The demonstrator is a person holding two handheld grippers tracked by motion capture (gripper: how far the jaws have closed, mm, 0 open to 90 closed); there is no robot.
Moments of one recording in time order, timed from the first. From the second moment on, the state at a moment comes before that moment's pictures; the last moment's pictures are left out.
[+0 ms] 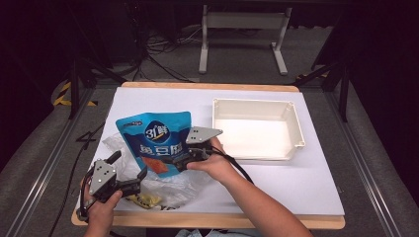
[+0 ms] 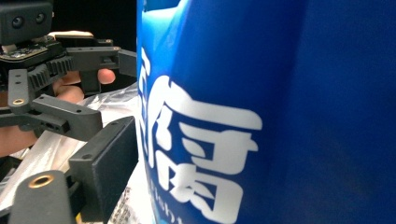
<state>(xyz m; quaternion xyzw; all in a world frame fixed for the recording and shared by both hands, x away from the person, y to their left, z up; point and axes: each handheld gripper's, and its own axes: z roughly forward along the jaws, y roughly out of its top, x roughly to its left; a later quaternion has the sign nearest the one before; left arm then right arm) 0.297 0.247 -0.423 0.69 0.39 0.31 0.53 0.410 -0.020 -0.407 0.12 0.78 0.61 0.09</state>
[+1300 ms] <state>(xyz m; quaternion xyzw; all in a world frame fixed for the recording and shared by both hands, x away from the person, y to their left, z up) 0.296 0.247 -0.423 0.69 0.39 0.31 0.52 0.406 -0.017 -0.413 0.07 0.79 0.61 0.09</state>
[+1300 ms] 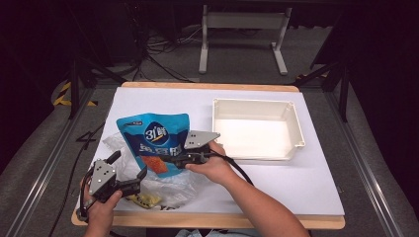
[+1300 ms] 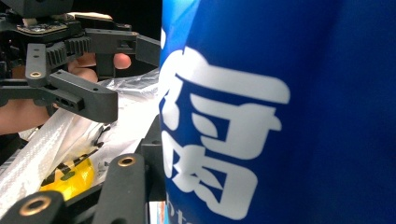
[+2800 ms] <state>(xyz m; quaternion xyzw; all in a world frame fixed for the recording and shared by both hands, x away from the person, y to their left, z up) 0.296 0.248 -0.422 0.68 0.39 0.31 0.53 0.401 -0.031 -0.308 0.06 0.78 0.62 0.09</state>
